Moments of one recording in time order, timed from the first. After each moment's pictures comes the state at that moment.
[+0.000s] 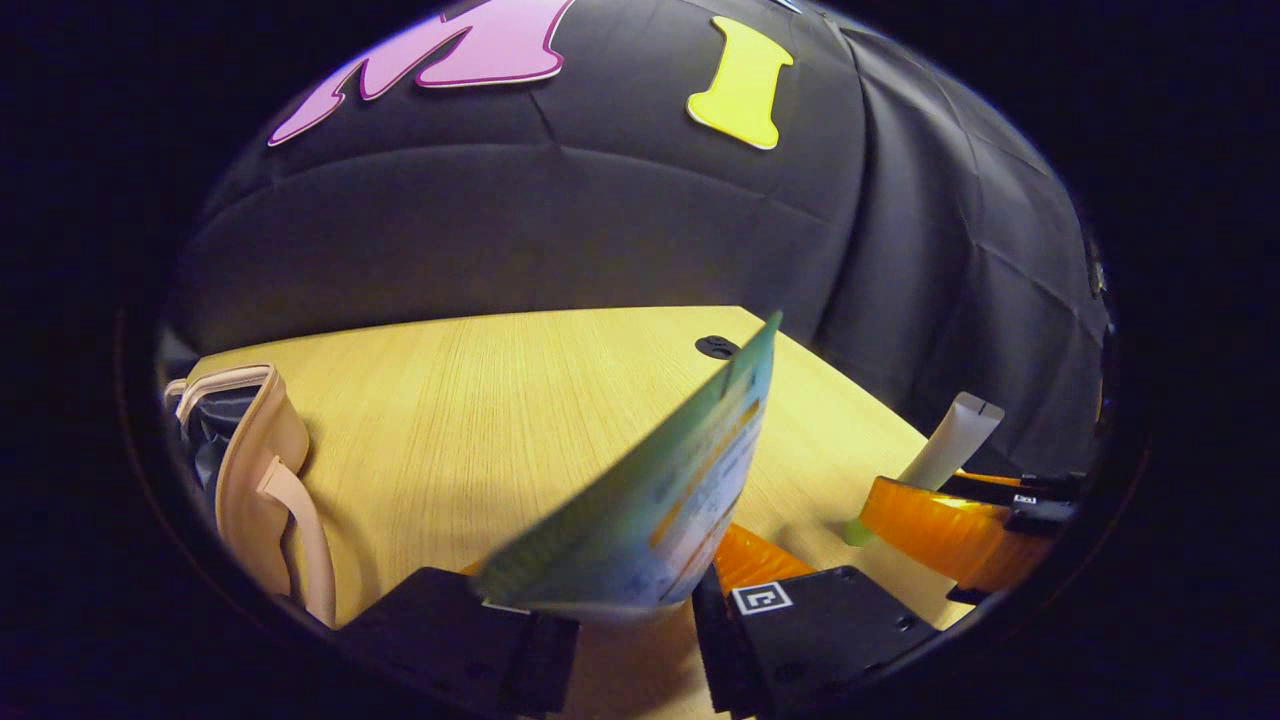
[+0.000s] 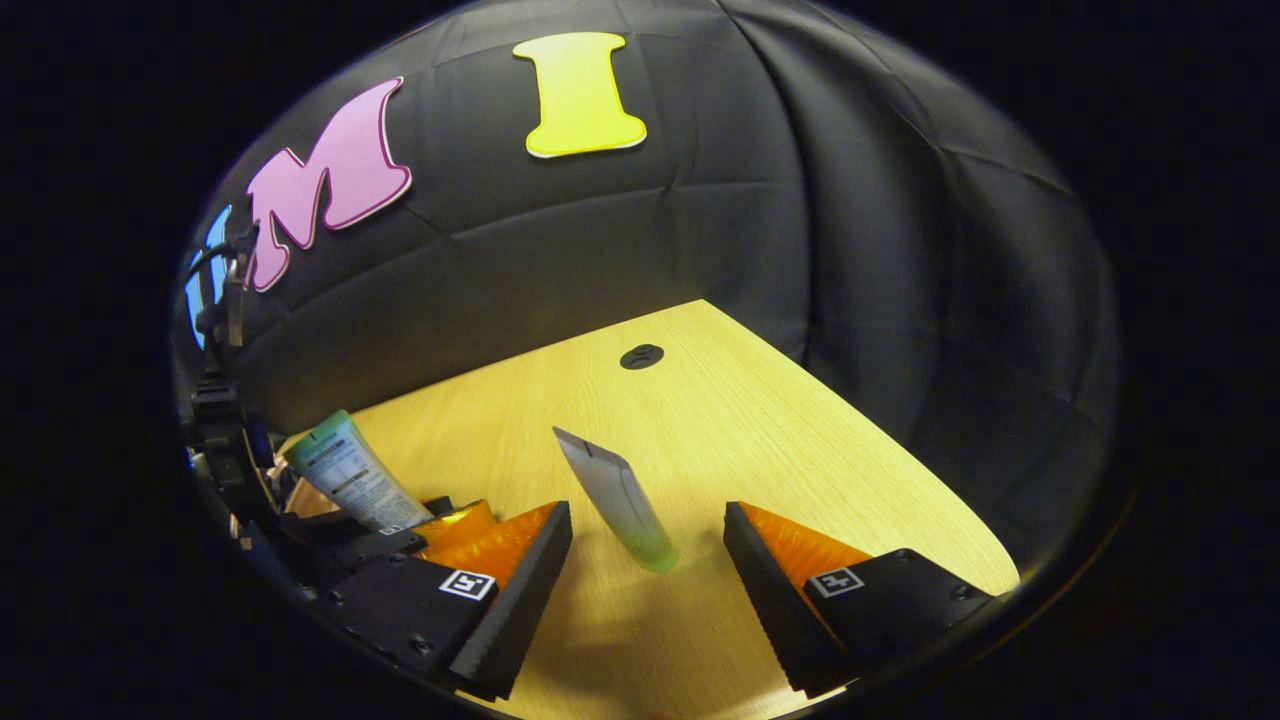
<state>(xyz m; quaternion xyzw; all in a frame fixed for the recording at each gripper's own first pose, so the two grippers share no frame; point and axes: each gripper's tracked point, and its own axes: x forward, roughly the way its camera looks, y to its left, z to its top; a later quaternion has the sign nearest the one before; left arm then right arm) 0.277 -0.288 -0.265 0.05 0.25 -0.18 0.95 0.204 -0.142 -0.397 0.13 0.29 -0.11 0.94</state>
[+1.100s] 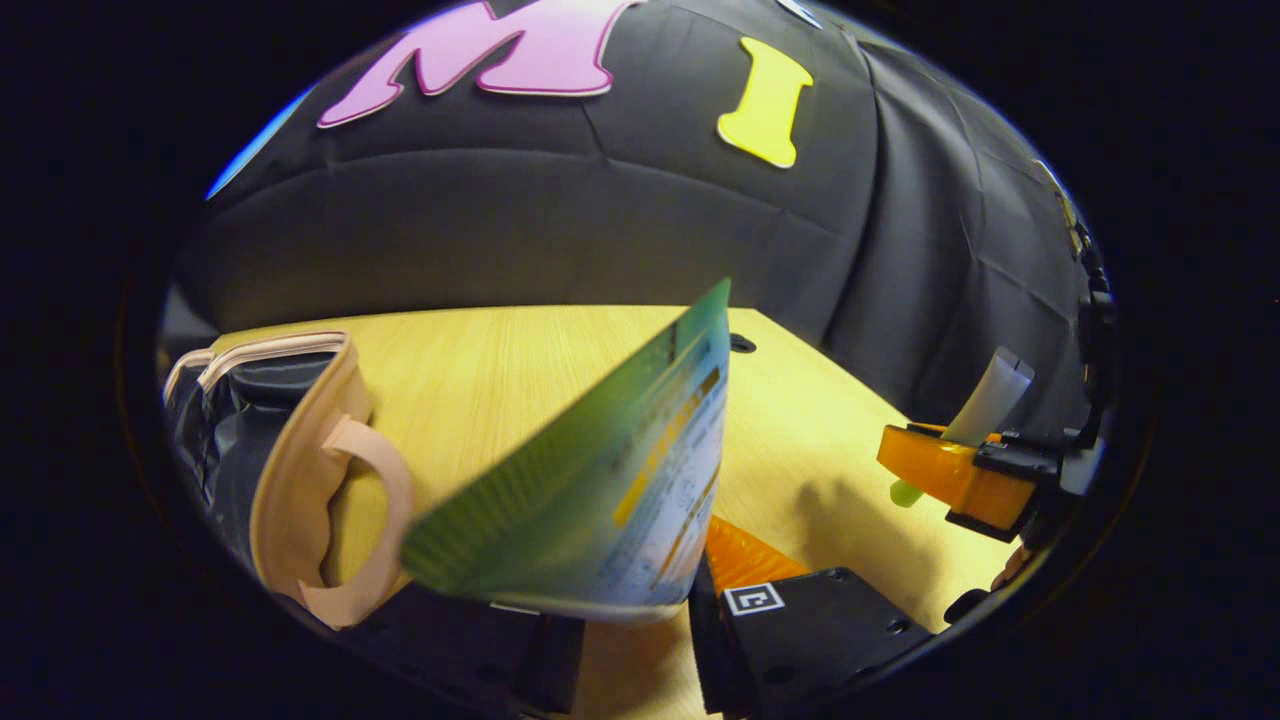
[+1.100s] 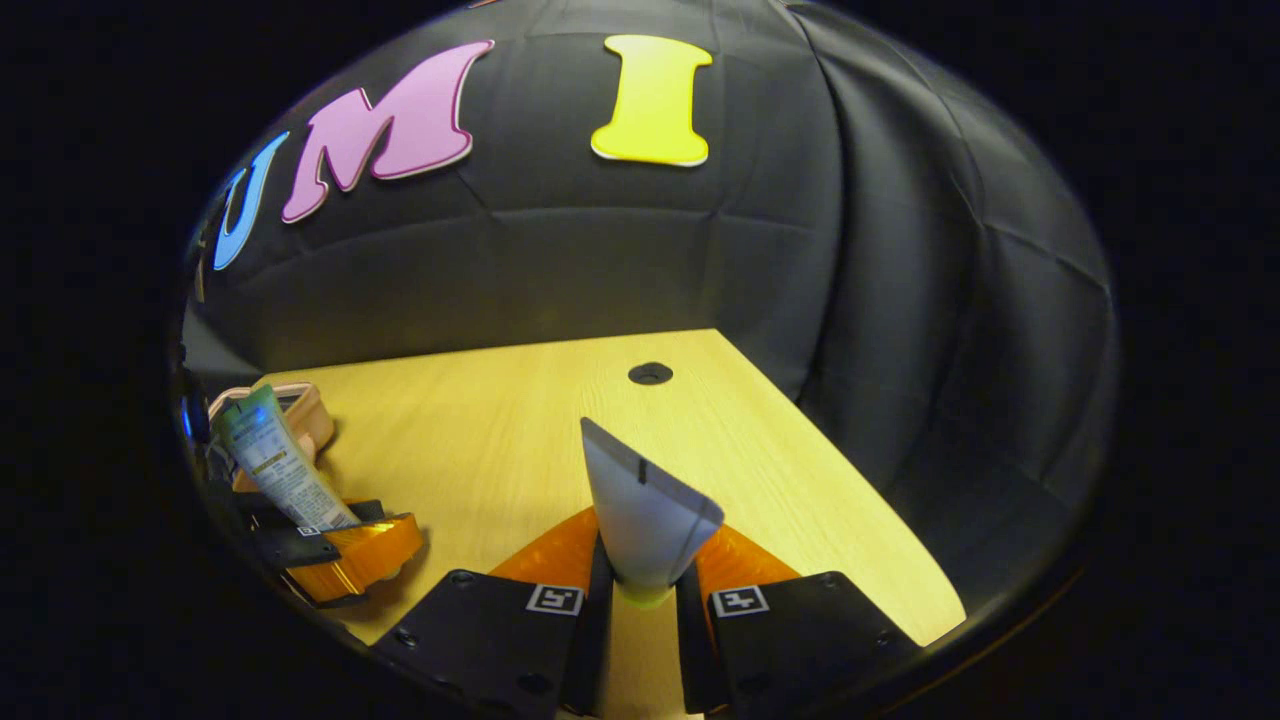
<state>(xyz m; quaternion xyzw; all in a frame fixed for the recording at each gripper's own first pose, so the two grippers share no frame) 0.233 -0.241 -0.234 0.00 0.23 -0.17 0.96 0.196 -0.127 -0.356 0.03 0.25 -0.08 0.96</state>
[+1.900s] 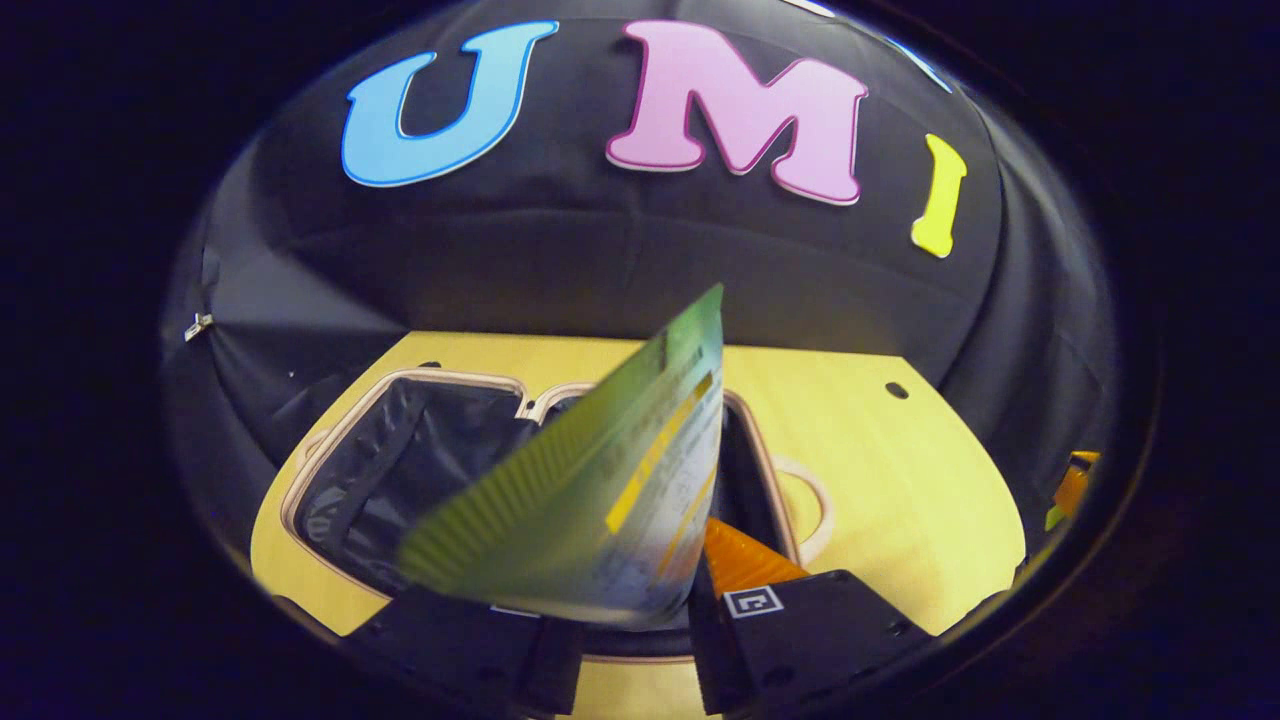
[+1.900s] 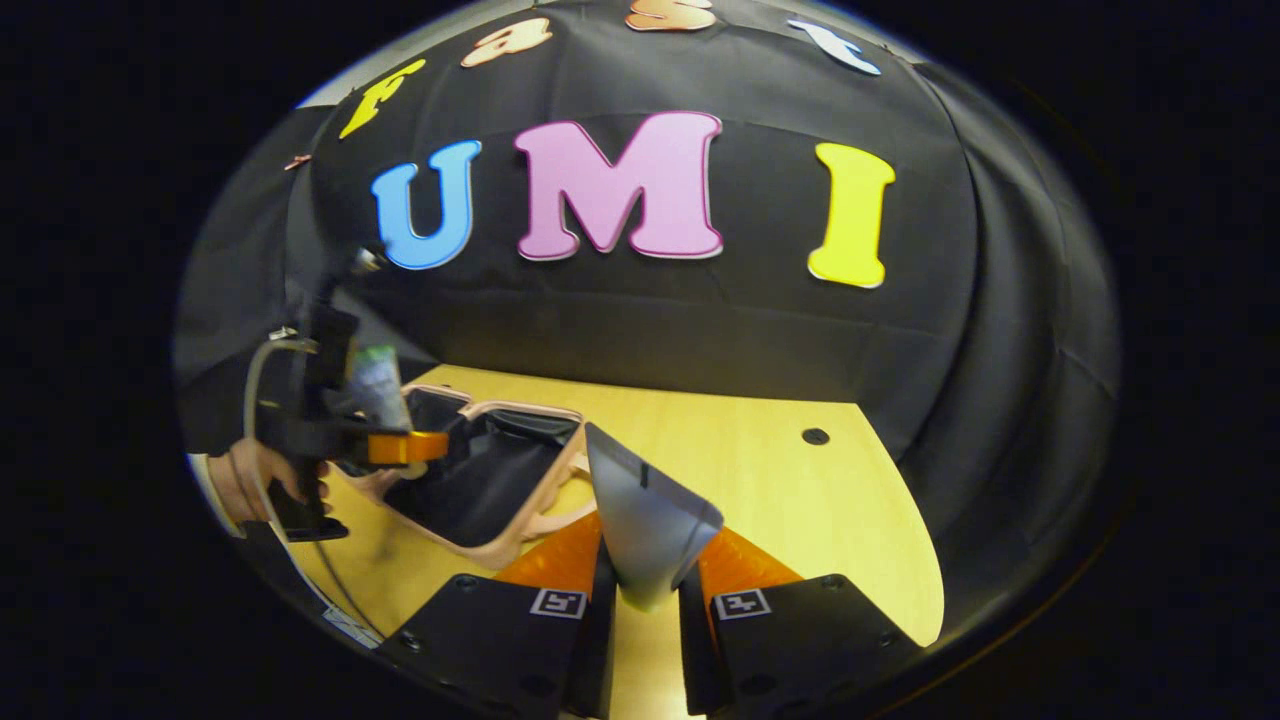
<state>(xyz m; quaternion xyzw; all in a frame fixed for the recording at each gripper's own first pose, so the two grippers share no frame) 0.184 0.058 -0.132 0.01 0.29 0.00 0.96 0.096 0.086 -0.183 0.00 0.23 0.12 0.96</state>
